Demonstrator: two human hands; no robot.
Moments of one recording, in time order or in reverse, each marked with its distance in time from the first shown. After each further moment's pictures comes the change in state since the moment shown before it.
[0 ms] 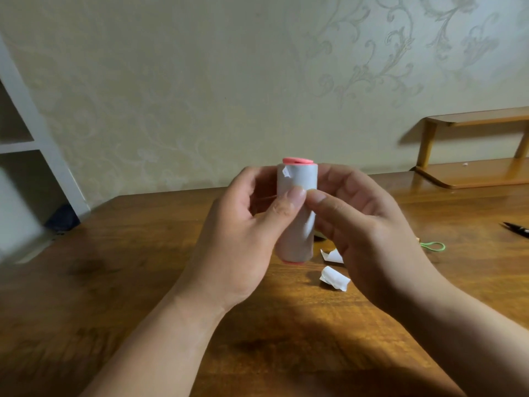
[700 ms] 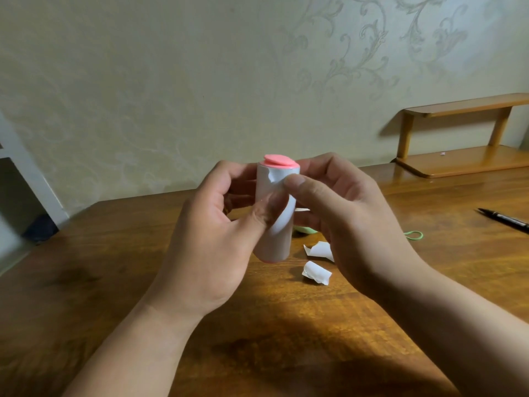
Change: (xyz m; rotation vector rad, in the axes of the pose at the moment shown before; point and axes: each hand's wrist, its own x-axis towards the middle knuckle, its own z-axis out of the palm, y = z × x) left_hand 0.002 -0.008 -0.002 0.046 -0.028 0.129; right_hand 0.000 -0.015 -0.002 -0.106 0.043 0.026
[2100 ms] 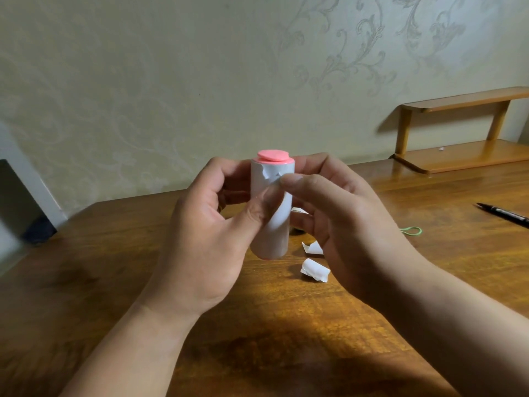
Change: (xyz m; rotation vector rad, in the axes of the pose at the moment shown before) left_hand 0.000 0.003 0.002 -0.049 0.039 0.030; right_hand -0.002 -0.001 0.004 0.228 -0.031 0.105
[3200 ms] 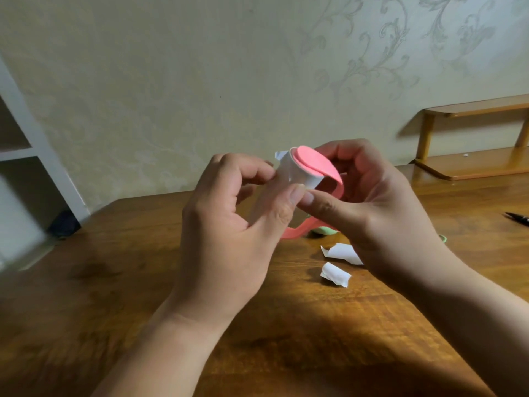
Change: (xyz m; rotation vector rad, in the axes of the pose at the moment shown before) left_hand -0.008 0.018 -0.001 0.469 0.189 0.313; right_hand 0.007 -0.002 -0.012 -0.344 -0.059 -0.286
